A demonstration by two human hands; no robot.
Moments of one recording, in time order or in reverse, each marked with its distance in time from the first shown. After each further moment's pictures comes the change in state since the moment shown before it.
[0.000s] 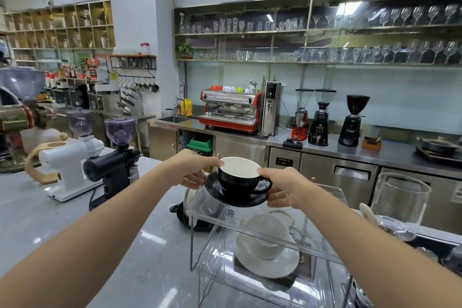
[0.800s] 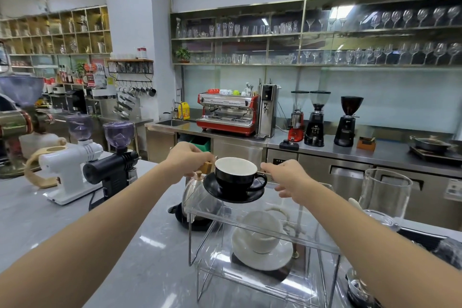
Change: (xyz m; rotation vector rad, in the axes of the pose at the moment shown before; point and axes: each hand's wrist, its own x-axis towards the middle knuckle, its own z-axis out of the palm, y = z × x) left_hand -0.021 0.009 0.003 0.030 0.200 0.154; right_hand -0.016 0.002 -0.016 -0.116 0.160 -0.156
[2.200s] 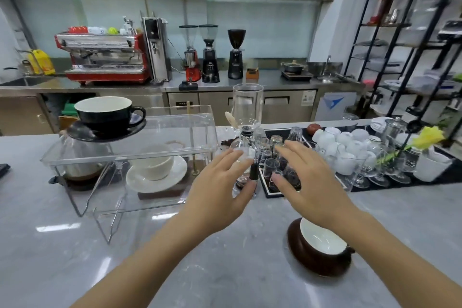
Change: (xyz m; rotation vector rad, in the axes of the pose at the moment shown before) left_hand -0.229 0.001 0.216 0.249 -0.282 1.024; right_hand -0.221 0.195 -0.146 -0.824 0.415 -0.375
